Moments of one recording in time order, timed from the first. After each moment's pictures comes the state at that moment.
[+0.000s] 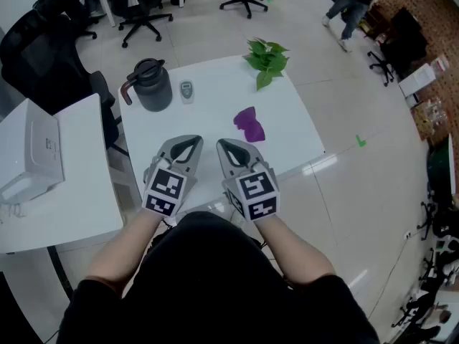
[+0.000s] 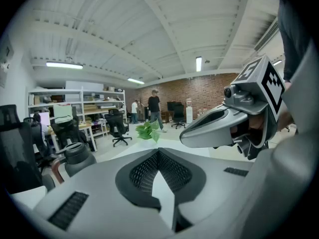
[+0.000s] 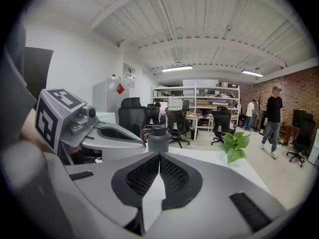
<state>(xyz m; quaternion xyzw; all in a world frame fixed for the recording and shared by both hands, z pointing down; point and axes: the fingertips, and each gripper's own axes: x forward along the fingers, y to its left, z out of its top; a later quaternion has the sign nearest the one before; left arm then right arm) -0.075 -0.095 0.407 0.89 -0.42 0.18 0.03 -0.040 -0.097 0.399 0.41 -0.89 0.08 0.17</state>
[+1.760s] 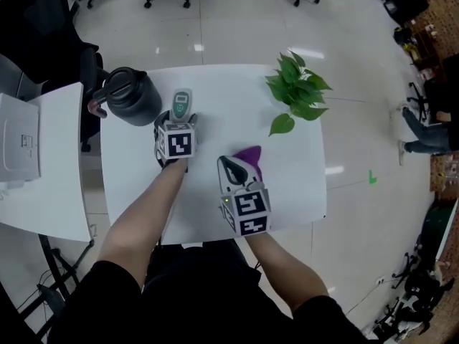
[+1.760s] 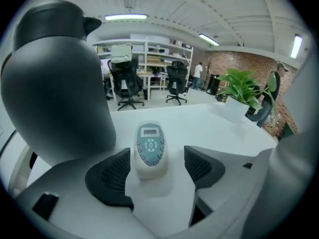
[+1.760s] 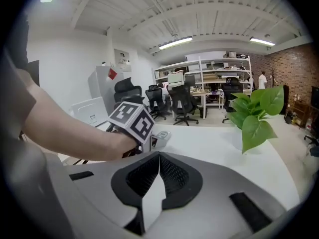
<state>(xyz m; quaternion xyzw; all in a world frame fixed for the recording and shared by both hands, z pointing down) -0.145 -0.365 0.656 0.63 -0.67 0.22 0.33 -0.005 -0.267 0.551 0.32 -0.90 0.17 0.25</state>
